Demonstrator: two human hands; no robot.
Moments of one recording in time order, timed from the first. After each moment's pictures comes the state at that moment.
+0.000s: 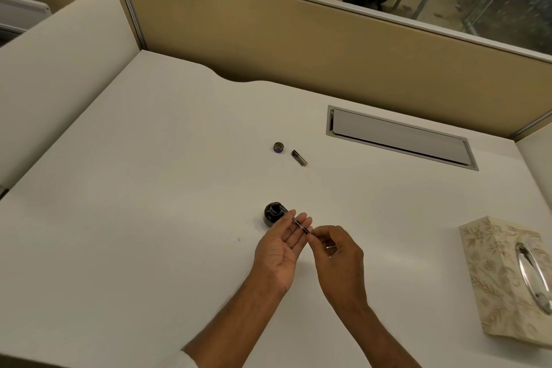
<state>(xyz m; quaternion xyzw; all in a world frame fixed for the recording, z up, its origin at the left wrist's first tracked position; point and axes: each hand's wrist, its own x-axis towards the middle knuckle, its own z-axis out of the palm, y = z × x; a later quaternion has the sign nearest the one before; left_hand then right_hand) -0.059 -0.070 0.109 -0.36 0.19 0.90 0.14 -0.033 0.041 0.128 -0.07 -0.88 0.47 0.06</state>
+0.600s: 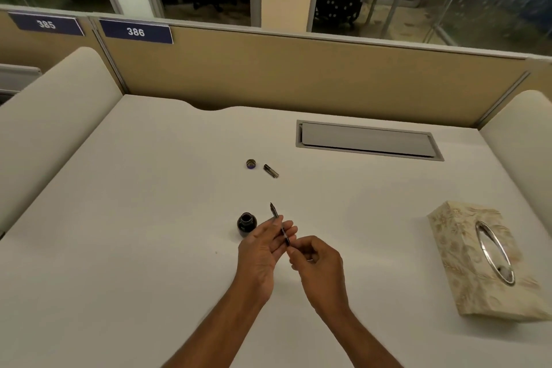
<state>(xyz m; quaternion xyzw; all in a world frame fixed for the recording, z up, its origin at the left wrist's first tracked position) -0.040 -0.035 0.151 -0.28 0.40 0.87 0.10 -0.008 0.078 0.146 -0.14 -0.79 0.60 -0.01</state>
